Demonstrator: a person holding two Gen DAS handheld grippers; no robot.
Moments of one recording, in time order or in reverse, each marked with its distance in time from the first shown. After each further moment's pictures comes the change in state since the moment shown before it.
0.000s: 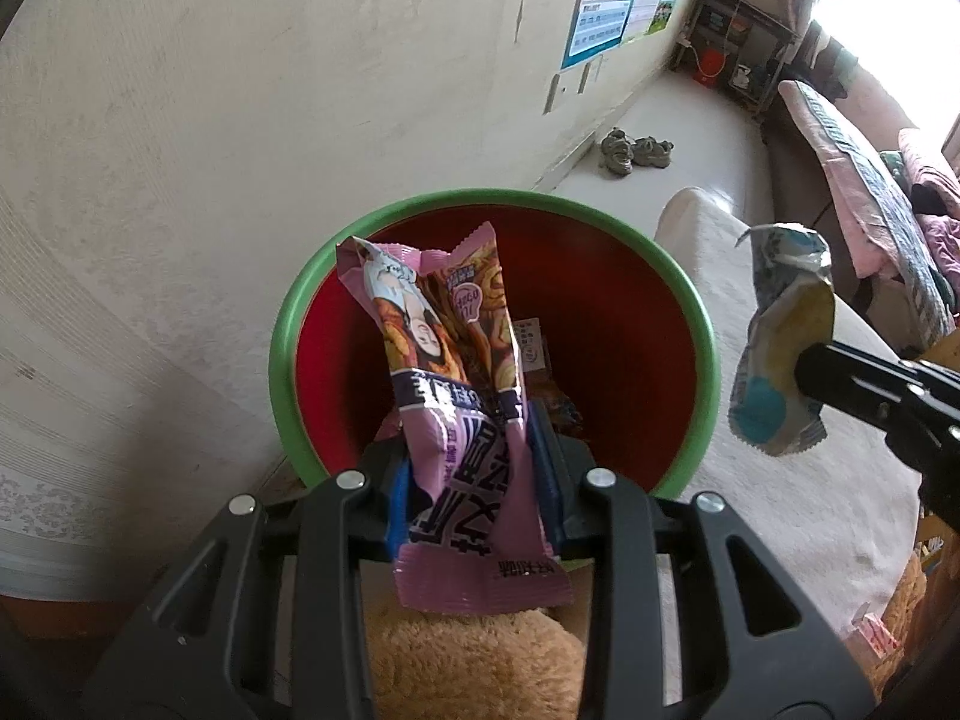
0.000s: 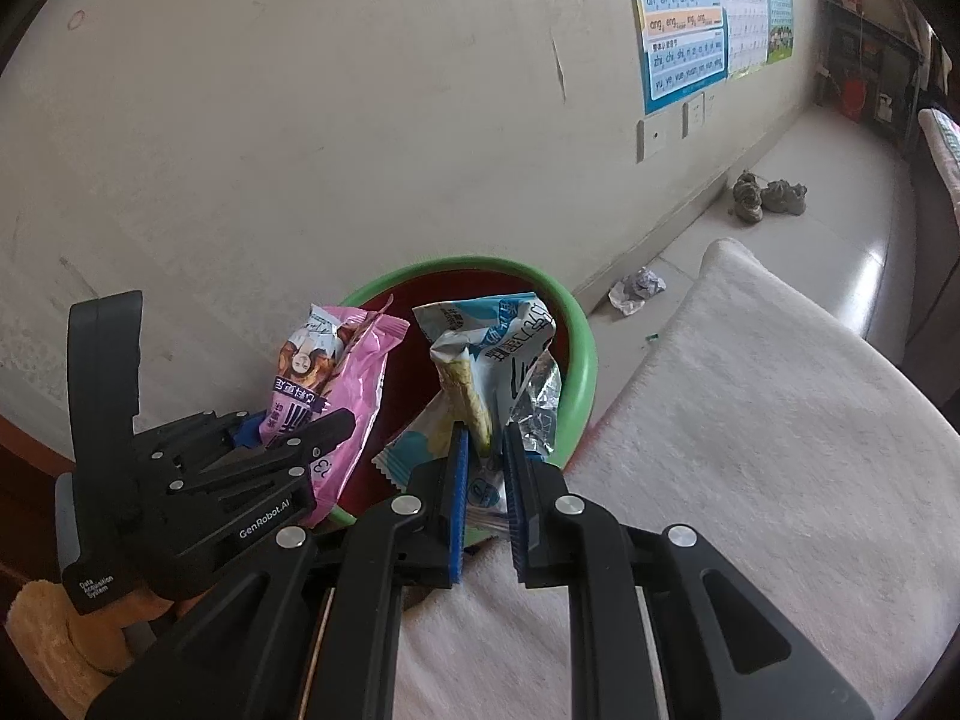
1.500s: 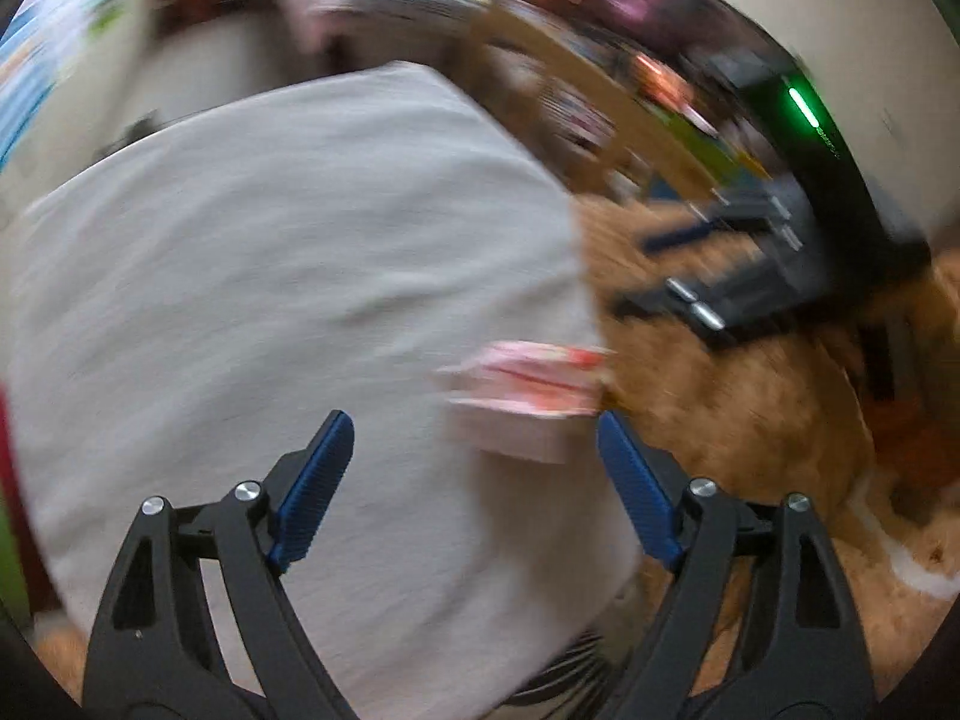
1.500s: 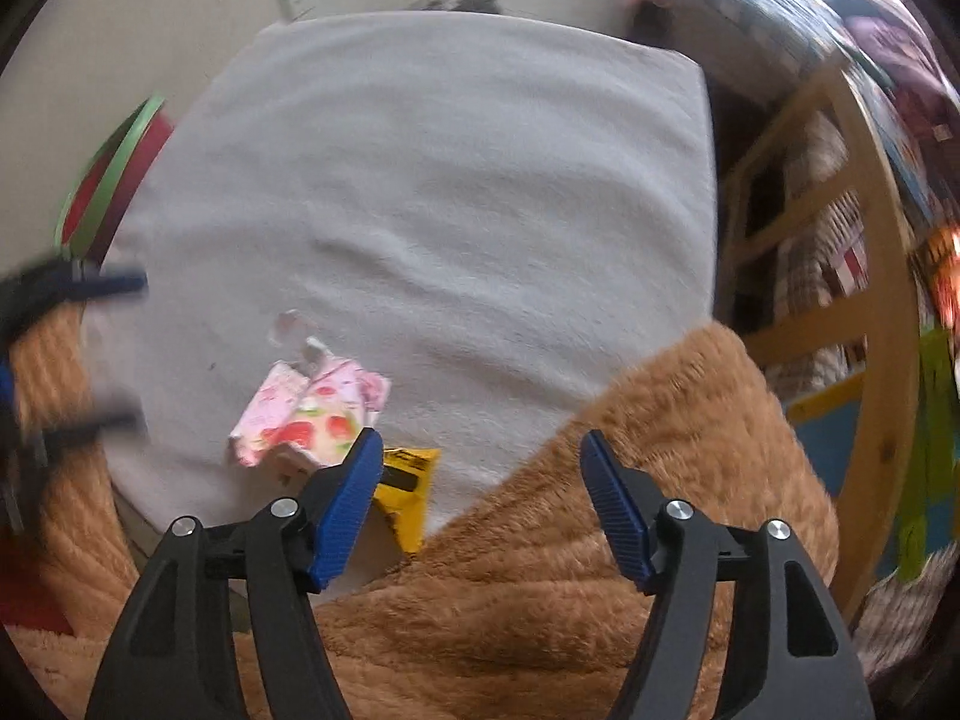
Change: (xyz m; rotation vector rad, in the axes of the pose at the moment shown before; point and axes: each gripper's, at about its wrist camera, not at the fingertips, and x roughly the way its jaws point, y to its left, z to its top) left arm -0.071 -0.304 -0.190 0.923 0.206 -0.717; right arm -0.200 -0.206 -0.299 0.442 0.228 -0.419
